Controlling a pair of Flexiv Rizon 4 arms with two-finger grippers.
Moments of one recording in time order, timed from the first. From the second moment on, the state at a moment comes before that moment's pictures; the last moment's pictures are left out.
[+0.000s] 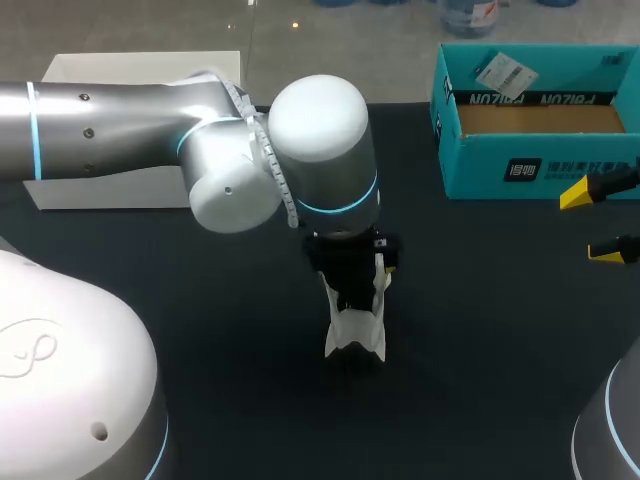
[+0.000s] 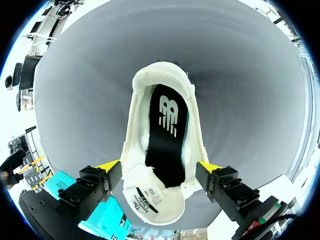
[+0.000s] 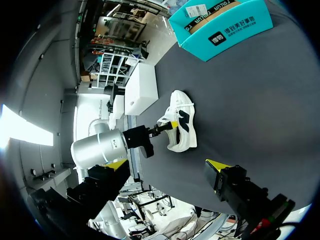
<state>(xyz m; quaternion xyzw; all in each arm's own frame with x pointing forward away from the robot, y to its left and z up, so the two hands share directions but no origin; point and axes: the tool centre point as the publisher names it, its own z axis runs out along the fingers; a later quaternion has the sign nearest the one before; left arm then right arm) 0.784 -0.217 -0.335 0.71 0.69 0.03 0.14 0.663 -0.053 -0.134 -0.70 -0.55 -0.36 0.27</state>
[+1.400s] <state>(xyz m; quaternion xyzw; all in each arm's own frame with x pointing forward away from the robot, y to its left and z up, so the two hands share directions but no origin) 0.842 -0.220 -0.313 0.69 0.71 0.03 0.08 0.663 -0.052 -0.134 -0.70 -0.55 -0.36 0.27</state>
